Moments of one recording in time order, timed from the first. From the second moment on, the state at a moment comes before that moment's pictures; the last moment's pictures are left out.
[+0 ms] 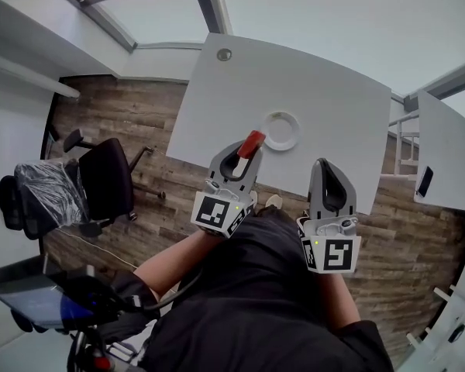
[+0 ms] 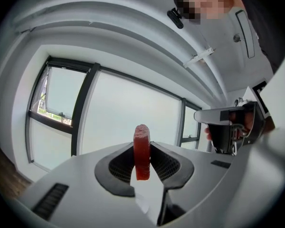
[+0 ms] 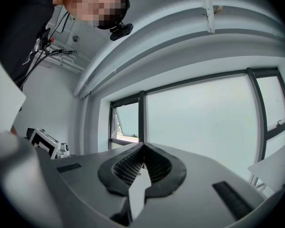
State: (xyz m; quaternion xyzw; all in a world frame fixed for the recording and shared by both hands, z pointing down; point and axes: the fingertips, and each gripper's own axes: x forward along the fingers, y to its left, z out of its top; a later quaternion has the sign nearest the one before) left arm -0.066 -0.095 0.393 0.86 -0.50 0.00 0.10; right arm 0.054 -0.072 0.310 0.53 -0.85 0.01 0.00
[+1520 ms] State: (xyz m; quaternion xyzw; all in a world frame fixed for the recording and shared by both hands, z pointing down) left arm 0.022 -0.182 0.601 0.87 -0.42 0.21 0.17; right arm 0.092 -0.117 0.320 0.52 -0.85 0.03 -0.03
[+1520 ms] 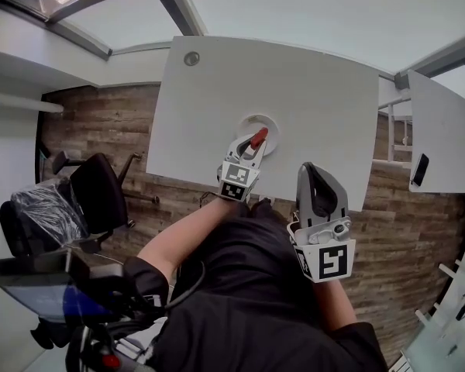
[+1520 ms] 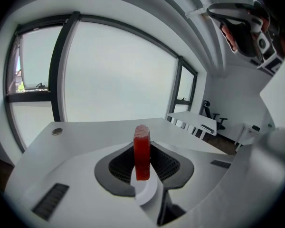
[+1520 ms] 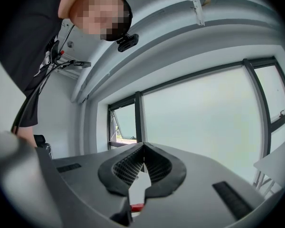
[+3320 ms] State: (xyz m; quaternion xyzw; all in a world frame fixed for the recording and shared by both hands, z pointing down) left arm 0.023 -0.182 0.732 0.84 -0.39 0.27 0.27; right arm 0.106 -0.099 0.350 0.52 -0.85 0.07 0.02
